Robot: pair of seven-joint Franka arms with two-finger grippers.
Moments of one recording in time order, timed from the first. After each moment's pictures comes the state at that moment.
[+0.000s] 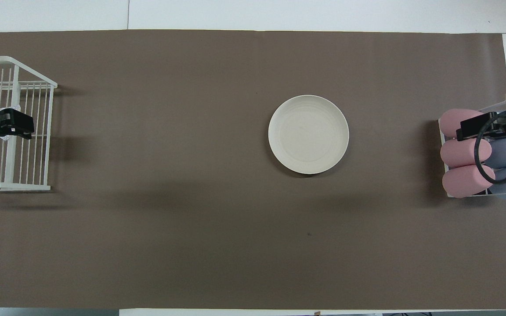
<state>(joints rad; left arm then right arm) -0.08 0.02 -0.01 -1.66 0.26 1.62 -0.22 0.08 -0.02 -0.11 -1.62 0.02 1.58 -0.04</state>
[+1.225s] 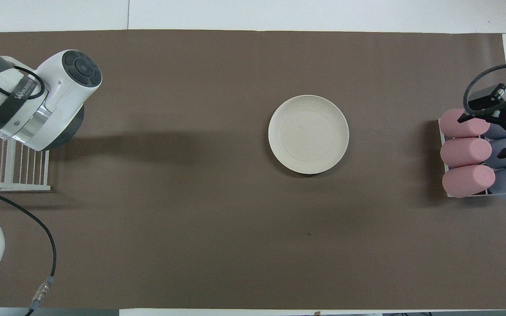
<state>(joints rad) -0.15 0.39 -0.02 -1.67 0.94 1.70 -0.47 0.08 -0.02 -0.11 -1.63 0.02 1.59 0.94</state>
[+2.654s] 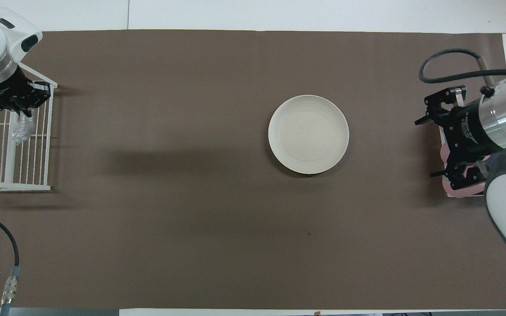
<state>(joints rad) -0.15 0.34 0.00 -1.24 0.20 1.41 -0.30 0.27 -0.02 -0.10 -1.59 0.06 1.51 1.59</state>
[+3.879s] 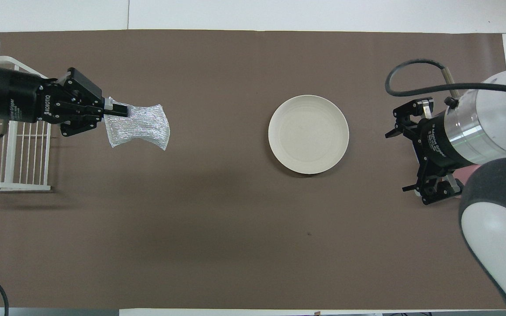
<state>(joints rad) -0.14 0.10 0.12 -1.74 -1.08 1.61 -0.29 0.34 -0.02 -0.10 -1.56 0.10 1.46 1.63</state>
